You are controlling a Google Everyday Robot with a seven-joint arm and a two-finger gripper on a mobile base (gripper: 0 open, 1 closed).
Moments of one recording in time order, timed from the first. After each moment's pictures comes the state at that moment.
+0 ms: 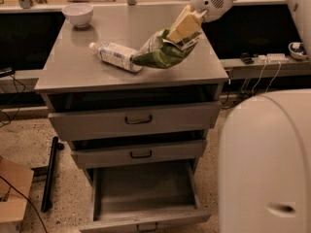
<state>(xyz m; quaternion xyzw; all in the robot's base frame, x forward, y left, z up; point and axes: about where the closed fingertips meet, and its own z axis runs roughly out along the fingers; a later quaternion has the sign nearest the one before) 0.633 -0.058 0.968 -0.60 0.71 0.27 0.25</state>
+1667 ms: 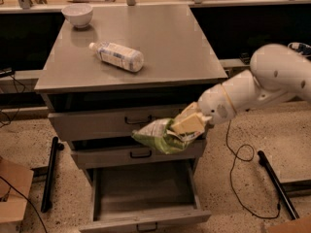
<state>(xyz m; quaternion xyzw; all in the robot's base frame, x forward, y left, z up) 0.487 -0.063 0.793 -0.51 0.73 0.39 0.23</state>
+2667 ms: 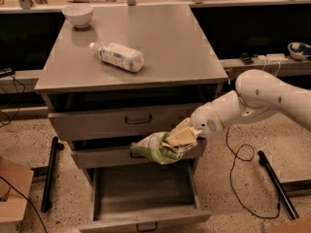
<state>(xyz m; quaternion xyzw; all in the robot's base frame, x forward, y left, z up) 0.492 -0.057 0.724 -0.49 0.74 0.42 0.20</state>
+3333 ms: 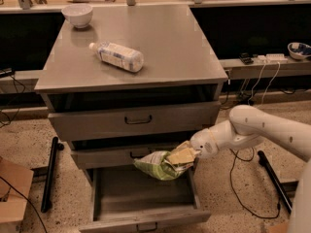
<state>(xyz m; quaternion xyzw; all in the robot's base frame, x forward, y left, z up) 0.495 -0.063 0.617 -0.43 0.73 0.49 0.19</state>
